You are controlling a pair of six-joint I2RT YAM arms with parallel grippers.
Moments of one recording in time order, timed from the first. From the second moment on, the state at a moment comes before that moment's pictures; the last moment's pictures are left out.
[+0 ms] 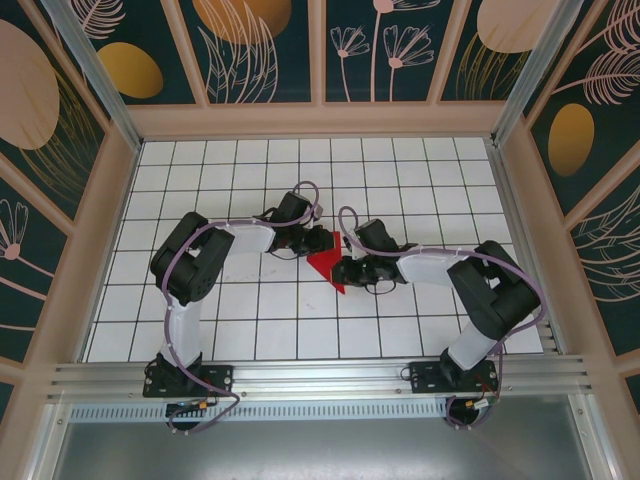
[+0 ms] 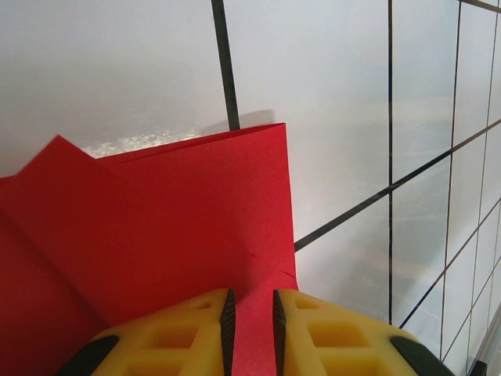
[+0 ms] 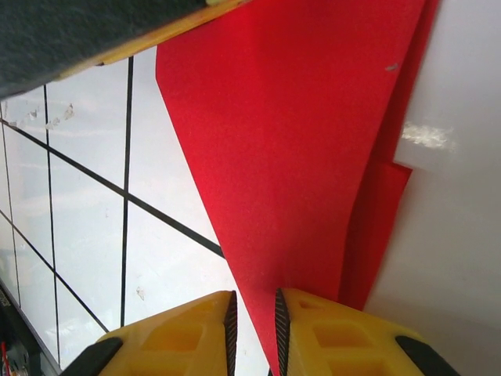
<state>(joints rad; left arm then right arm) -0.60 2.03 1.14 -0.02 0.50 -0.73 0.65 1.64 0.71 -0.06 -0.47 0.60</state>
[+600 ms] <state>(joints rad) -0.60 2.03 1.14 -0.02 0.50 -0.73 0.67 1.64 0.69 -0.05 -0.44 0.61</state>
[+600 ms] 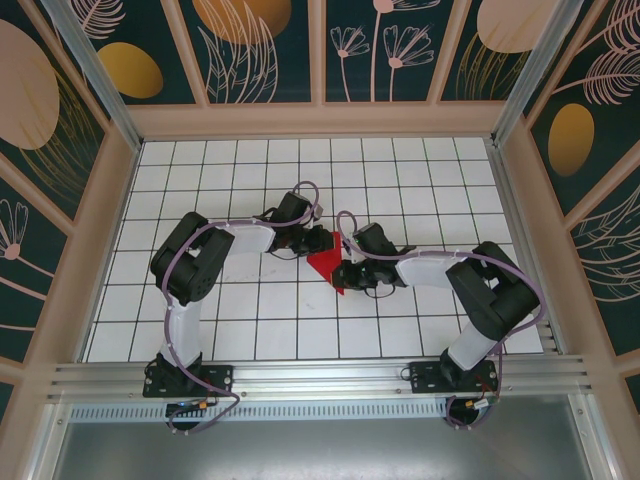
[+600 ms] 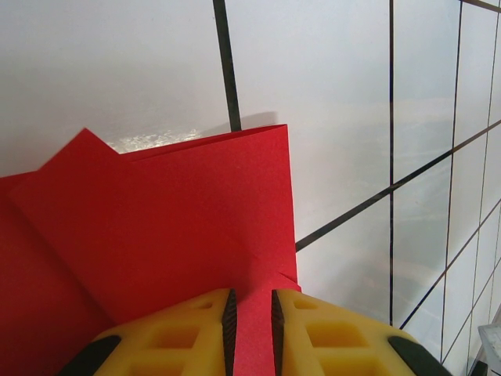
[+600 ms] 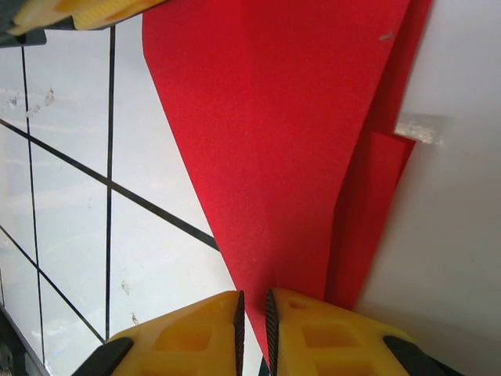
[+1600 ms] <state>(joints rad) -0.61 2.03 1.14 -0.02 0.50 -0.73 0.67 1.58 0.62 -0.05 -0.40 0.61</state>
